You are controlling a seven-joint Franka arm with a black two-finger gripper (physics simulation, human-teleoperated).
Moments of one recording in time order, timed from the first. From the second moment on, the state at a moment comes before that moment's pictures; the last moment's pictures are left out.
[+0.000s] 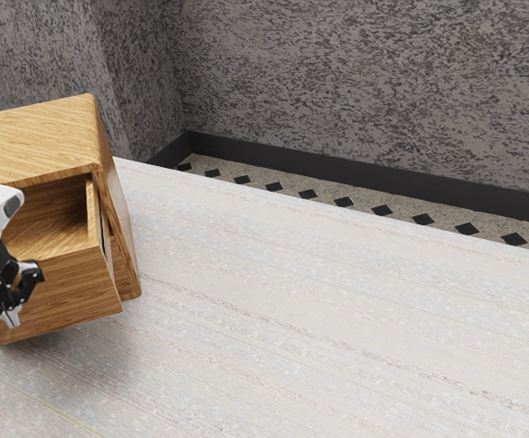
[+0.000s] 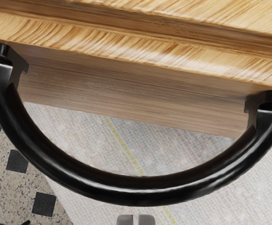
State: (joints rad) arm -0.25 -1.07 0.20 -2.73 0.32 1.74 -1.17
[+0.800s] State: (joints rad) arm -0.22 -1.03 0.29 -2.71 0.44 1.82 -1.17
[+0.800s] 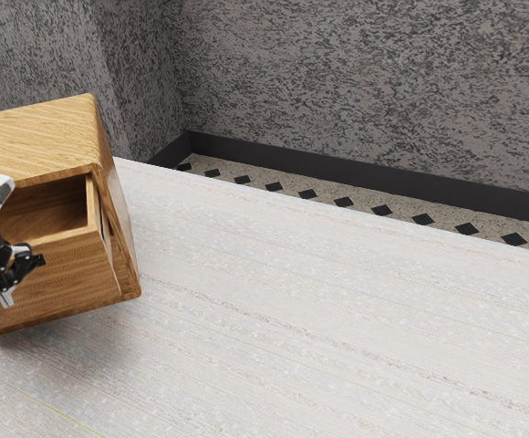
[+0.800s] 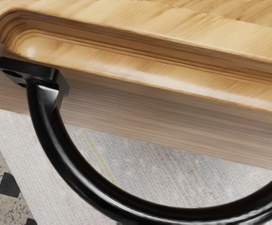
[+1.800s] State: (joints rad) arm -0.20 -0.90 0.39 -2.65 0.54 1.93 -1.14
